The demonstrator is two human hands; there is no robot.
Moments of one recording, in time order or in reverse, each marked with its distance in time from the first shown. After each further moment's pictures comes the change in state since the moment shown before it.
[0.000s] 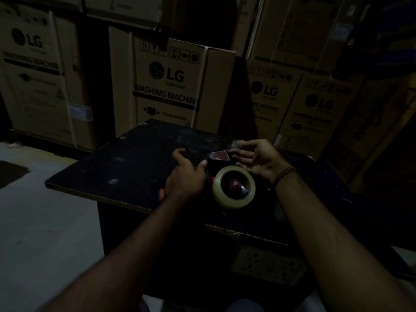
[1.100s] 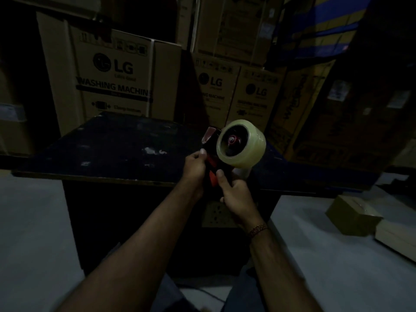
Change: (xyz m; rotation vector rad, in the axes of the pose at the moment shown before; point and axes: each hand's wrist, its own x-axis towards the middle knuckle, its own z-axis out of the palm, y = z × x) left_hand -0.123 0.044 0.033 -0.915 -0.458 -0.262; right_hand -0.220 0.149 -0.004 -0.218 0.295 -0.367
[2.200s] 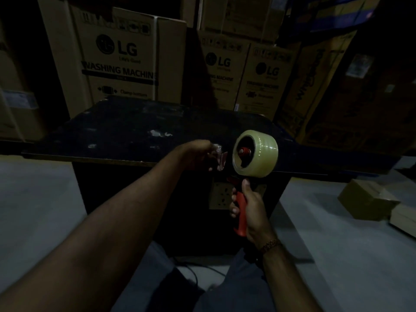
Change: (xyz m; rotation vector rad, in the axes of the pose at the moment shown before) left_hand 0.014 0.028 -0.016 0.583 -0.318 -0.356; right_hand -0.036 0.066 -0.017 0.421 0.018 0.200
